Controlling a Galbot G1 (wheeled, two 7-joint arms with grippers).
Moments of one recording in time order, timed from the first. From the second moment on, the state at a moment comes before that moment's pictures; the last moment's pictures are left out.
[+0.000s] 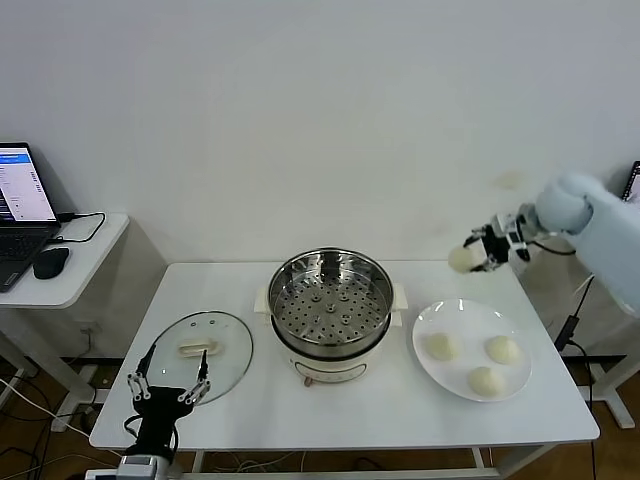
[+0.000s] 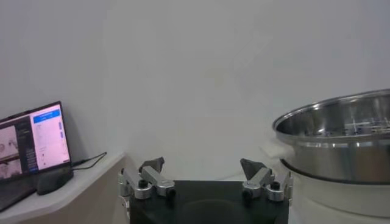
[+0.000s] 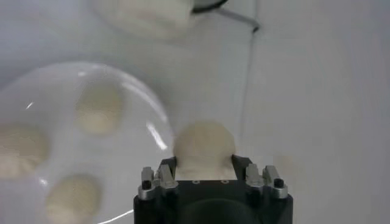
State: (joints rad) left arm 1.72 -1.37 -0.61 -2.20 0.09 0.03 -0.11; right arm 0.39 0.68 -0.90 1.17 0.02 0.01 -1.04
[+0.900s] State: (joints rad) left arm 1.71 -1.39 -0.68 -2.18 0.06 0.03 -0.11; right arm 0.56 1.09 -1.22 1.14 0.02 0.26 -0.94
